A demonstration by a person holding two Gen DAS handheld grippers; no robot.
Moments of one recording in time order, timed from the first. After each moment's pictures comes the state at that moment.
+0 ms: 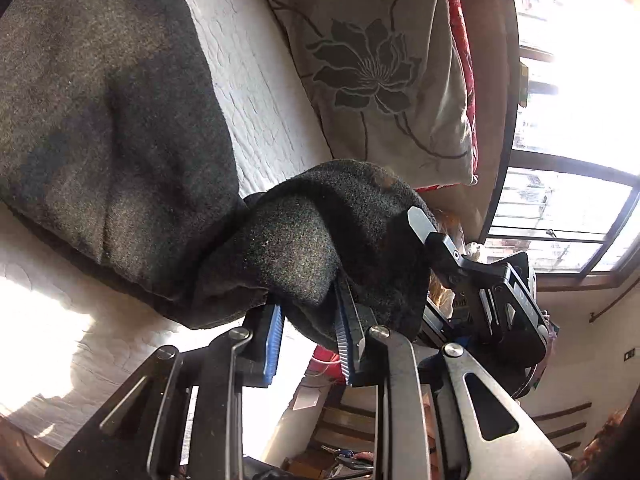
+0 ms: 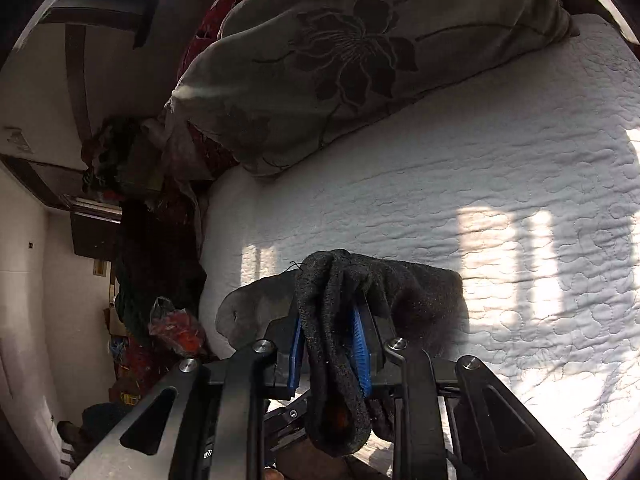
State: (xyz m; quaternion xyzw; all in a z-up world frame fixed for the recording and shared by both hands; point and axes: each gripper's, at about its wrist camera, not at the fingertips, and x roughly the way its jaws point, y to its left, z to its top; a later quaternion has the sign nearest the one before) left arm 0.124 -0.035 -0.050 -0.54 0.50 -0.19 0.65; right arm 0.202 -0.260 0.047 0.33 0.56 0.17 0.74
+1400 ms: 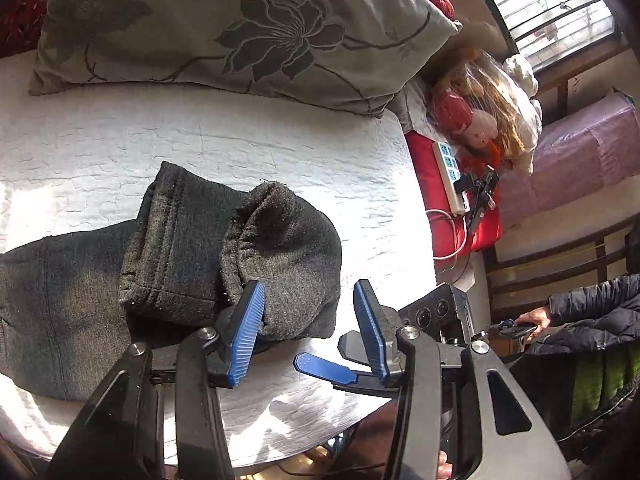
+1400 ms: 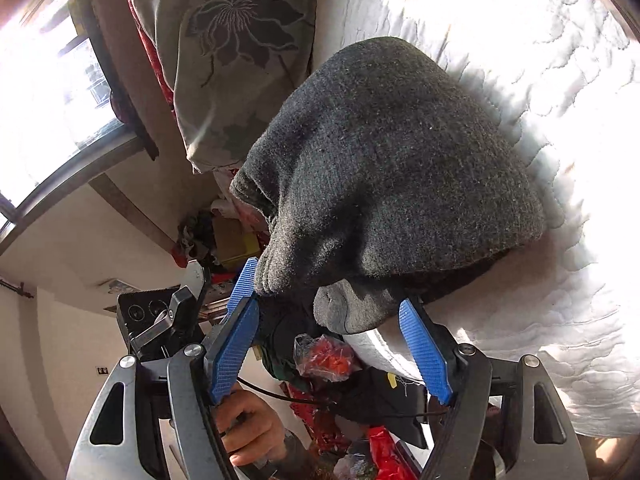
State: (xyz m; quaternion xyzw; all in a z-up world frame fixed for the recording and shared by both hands) left arm 0.198 -0.043 0.042 -0.11 0.60 -0.31 0.73; right arm 0.089 -0.239 -0.078 0.67 0.45 0.19 0.56
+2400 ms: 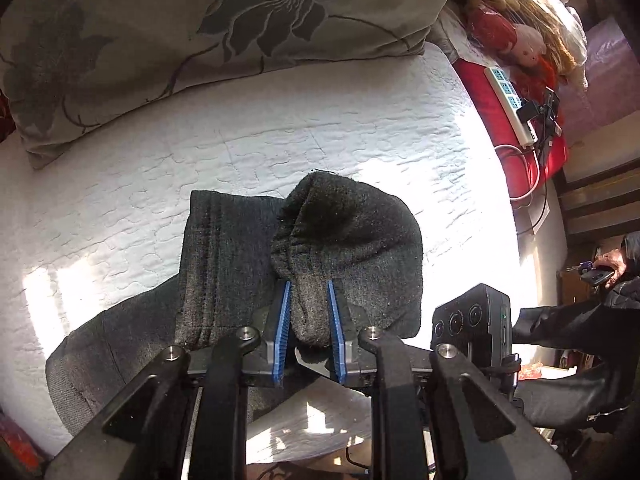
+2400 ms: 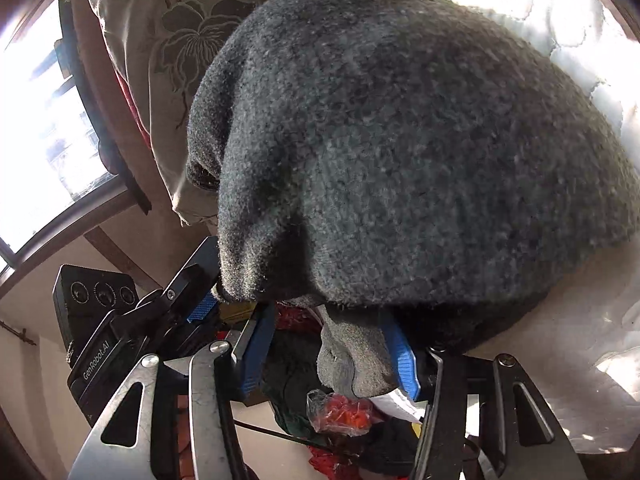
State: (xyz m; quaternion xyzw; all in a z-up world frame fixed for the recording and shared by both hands) left arm 0.237 -0.079 0.025 0.07 0.64 -0.27 0.71; right arm 0.115 -0.186 -0.104 0.71 0.40 0.10 0.57
